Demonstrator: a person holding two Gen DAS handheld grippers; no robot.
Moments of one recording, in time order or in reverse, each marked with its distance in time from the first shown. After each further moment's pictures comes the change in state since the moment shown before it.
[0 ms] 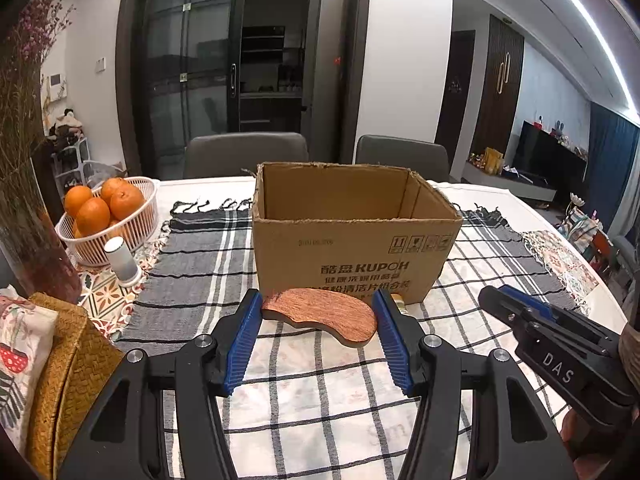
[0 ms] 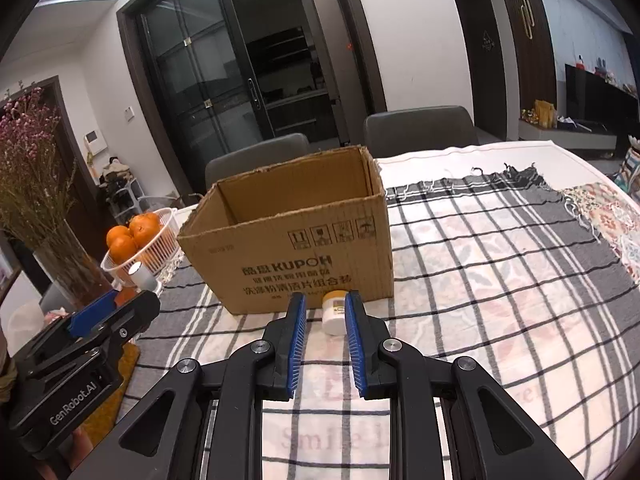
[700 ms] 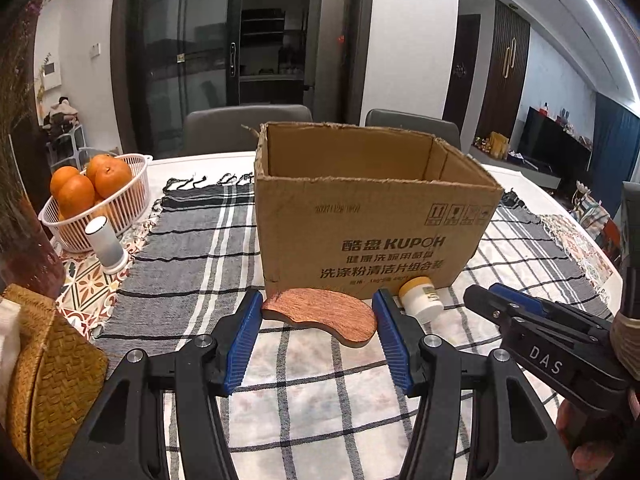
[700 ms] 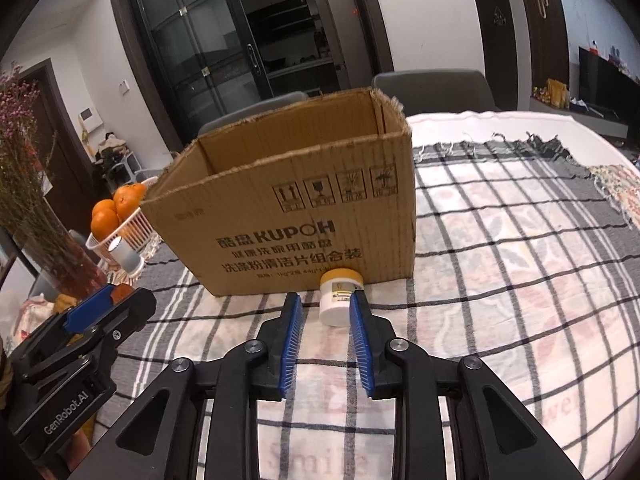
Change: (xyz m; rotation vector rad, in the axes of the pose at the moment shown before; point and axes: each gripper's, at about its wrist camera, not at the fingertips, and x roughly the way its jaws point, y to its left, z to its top) left arm 0.054 0.014 -0.016 0.010 0.060 0.008; right arm 0.069 -0.004 -0.011 -0.003 0.118 0.016
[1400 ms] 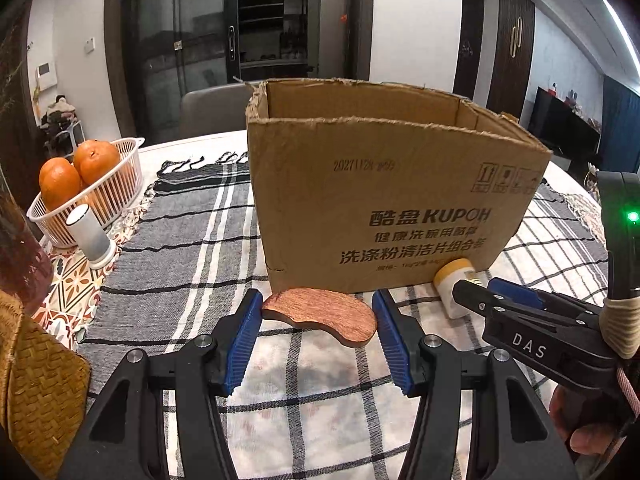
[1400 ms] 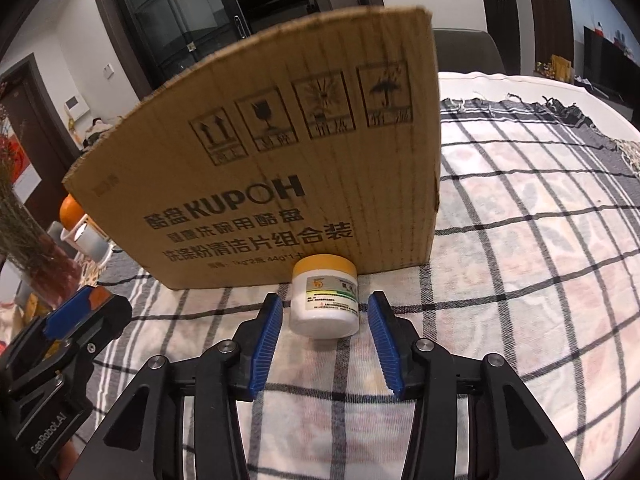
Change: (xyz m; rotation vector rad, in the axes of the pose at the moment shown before) left arm 0.053 0.006 -0.010 0.027 0.058 0.038; right arm 0.072 -0.017 -0.001 0.020 0.095 -0.003
